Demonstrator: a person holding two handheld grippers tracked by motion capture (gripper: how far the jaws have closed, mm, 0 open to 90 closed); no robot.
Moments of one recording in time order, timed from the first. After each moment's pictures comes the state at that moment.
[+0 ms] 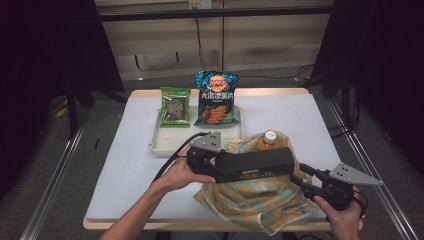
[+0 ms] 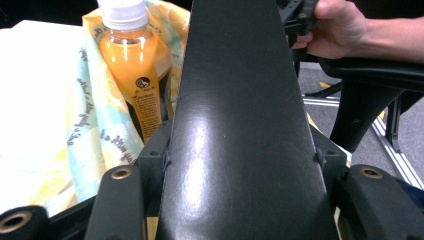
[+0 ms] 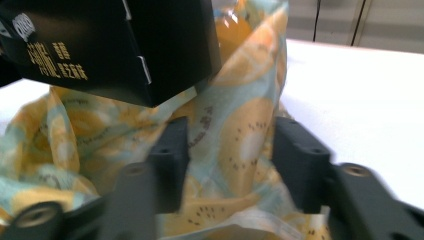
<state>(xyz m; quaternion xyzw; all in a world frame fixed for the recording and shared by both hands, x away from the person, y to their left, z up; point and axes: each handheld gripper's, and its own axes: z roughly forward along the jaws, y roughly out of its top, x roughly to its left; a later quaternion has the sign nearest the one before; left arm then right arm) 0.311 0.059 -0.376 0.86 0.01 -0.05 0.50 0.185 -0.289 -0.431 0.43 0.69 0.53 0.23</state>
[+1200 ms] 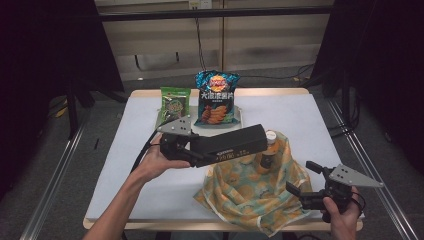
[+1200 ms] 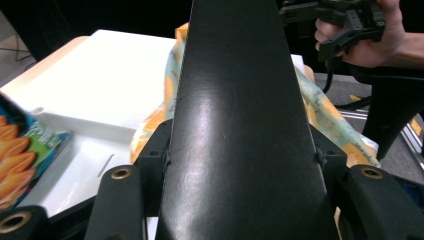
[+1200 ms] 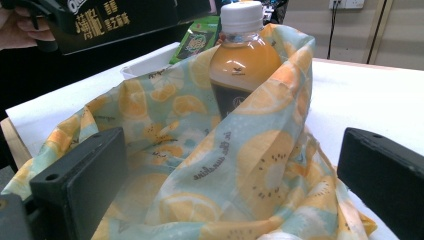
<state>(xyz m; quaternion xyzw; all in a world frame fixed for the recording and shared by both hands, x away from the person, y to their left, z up) 0.340 0.120 -0.357 0.85 0.05 0.00 0.52 0.182 -0.282 -0.428 0.41 0.69 0.55 0.23</state>
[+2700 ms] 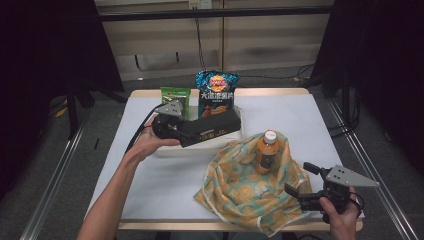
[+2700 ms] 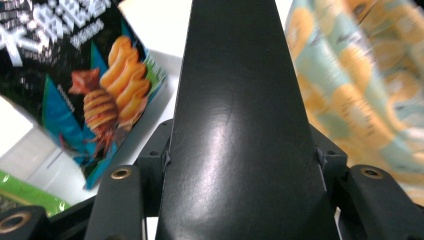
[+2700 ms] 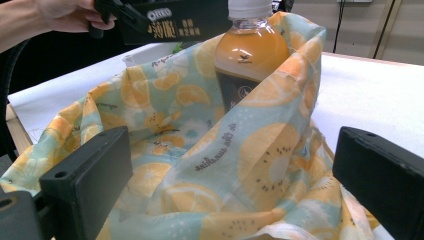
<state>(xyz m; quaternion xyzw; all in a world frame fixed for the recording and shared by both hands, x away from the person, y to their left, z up) 0.424 0.147 -0.395 0.89 0.11 0.04 0.45 0.183 -0.280 -0.431 0.40 0.71 0.54 0.22</state>
